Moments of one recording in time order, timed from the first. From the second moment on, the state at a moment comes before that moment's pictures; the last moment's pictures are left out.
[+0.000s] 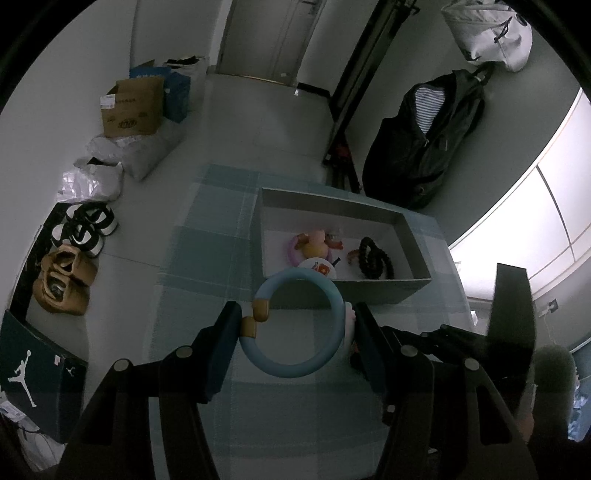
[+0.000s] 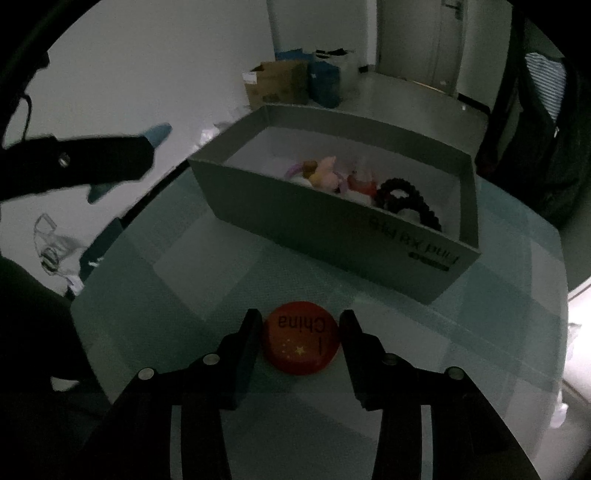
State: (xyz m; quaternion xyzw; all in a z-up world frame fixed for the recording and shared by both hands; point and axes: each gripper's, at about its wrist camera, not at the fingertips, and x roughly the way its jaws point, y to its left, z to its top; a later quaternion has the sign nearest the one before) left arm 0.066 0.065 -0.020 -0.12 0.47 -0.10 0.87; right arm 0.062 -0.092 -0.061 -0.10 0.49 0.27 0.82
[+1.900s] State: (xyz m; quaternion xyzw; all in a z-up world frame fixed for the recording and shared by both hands) left arm 0.147 0.032 -0.036 -0.14 0.49 -0.12 0.85; right arm 0.154 -0.139 -0.007 0.11 0.44 0.27 0.85
